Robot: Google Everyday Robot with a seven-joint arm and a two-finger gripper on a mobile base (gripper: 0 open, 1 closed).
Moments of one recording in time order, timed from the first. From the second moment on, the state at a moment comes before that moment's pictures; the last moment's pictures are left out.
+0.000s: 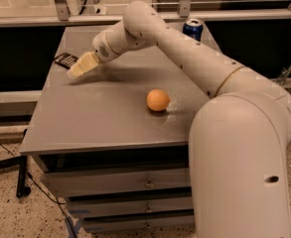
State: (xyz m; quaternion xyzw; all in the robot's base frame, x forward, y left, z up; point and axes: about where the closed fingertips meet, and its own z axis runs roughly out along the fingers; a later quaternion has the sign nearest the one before) arm 0.745 0.188 0.840 -0.53 0.70 0.29 0.39
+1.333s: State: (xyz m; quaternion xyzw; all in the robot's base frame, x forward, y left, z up) arm 0.741 0.194 0.841 -0.52 0.70 0.30 0.39
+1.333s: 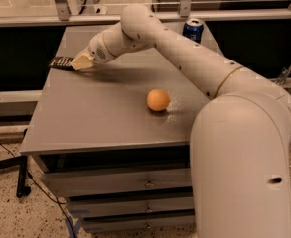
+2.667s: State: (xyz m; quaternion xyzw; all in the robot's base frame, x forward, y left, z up) arm 0.698 0.118 0.931 -0.58 0.69 0.18 0.39
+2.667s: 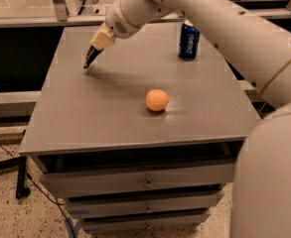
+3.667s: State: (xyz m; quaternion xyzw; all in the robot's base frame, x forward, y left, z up) arm 0.640 0.009 0.926 -0.54 0.71 0.18 0.41
